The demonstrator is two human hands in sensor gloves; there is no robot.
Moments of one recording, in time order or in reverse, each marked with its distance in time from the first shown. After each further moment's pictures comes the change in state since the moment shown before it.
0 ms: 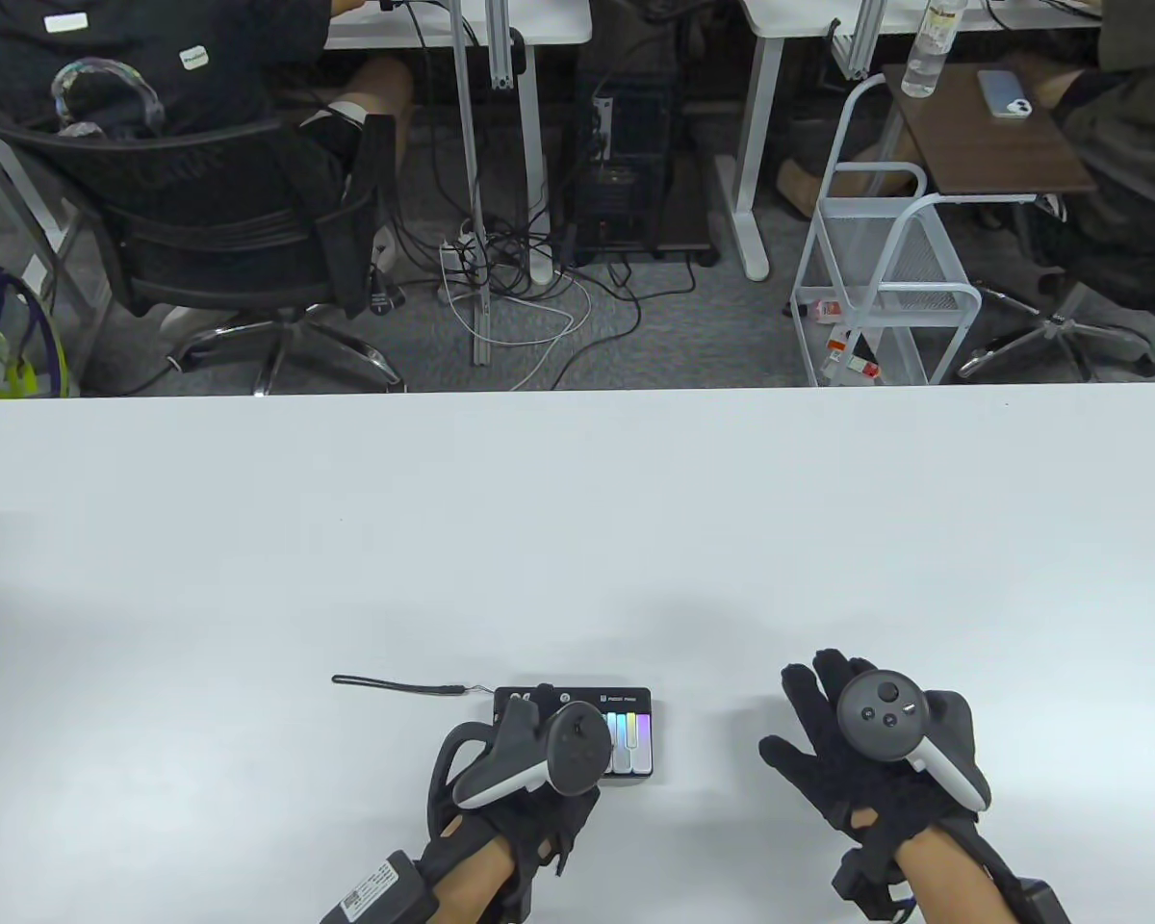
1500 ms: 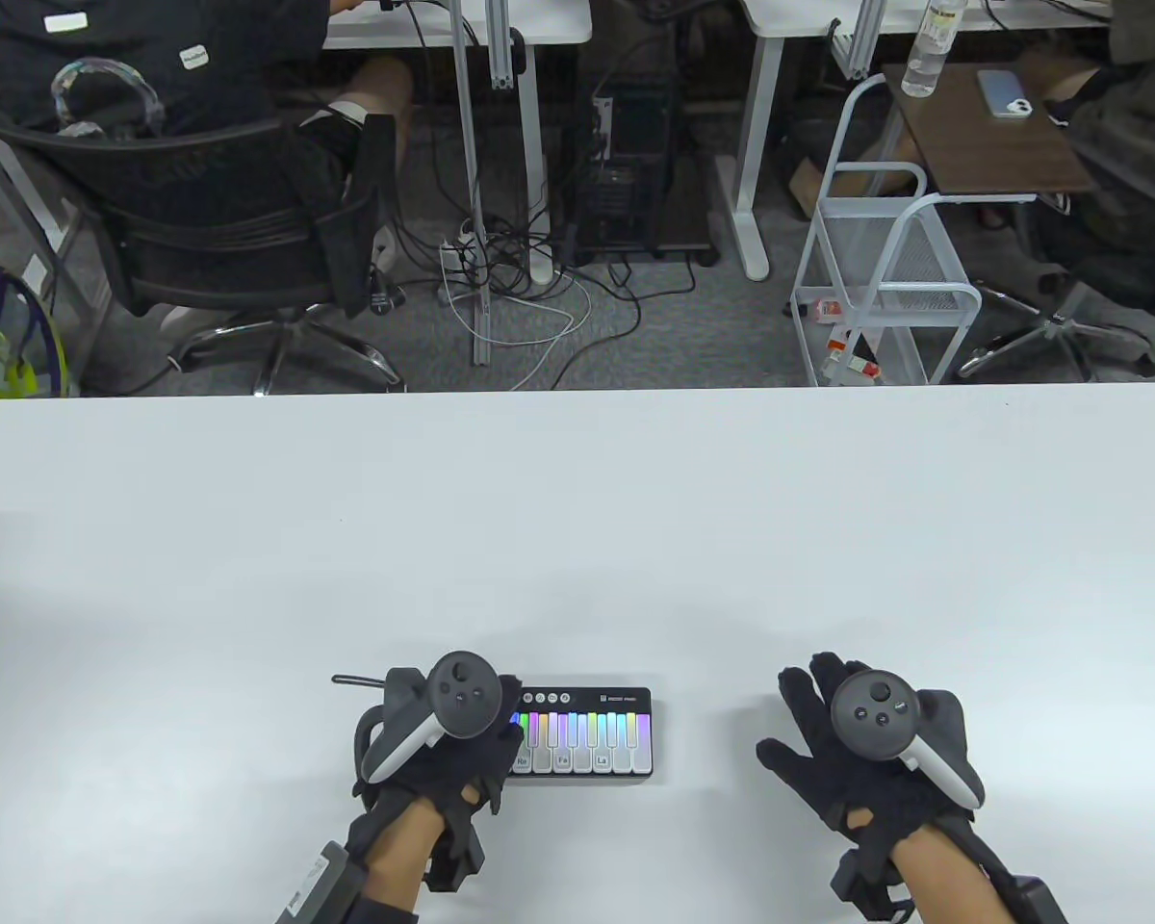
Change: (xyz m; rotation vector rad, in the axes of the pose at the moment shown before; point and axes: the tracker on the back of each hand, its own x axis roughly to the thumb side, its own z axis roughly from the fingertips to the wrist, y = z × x) left_hand -0.085 -0.002 -0.006 0.103 0.189 0.228; right_hand 0.002 0.003 -0.001 0.021 0.010 0.021
